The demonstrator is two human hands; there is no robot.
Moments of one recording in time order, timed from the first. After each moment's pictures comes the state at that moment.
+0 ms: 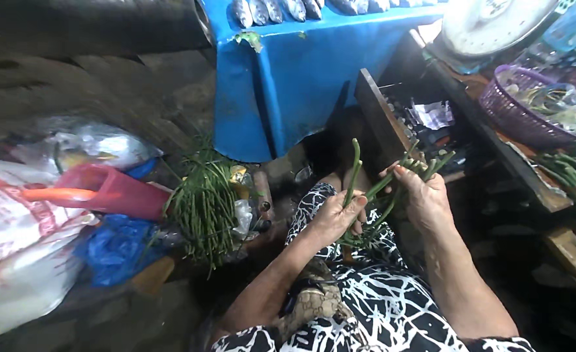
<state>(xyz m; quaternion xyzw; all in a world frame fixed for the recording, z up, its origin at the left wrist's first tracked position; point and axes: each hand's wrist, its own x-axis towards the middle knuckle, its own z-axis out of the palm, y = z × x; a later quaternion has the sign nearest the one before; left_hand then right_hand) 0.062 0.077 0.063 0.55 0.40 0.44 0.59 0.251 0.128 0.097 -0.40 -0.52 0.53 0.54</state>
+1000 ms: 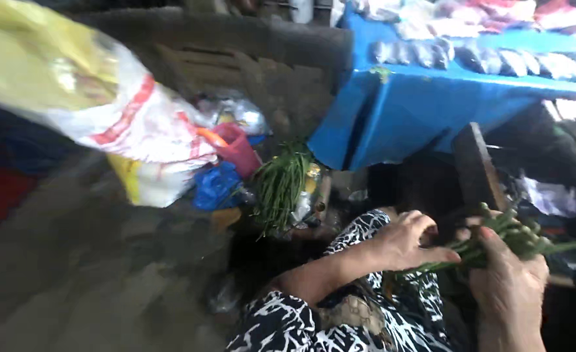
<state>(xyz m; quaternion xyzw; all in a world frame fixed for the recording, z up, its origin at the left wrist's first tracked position) 0.055 0.076 0.077 0.68 0.51 0.40 0.34 0.217 0.113 0.106 -0.29 -0.52 0.55 0.58</state>
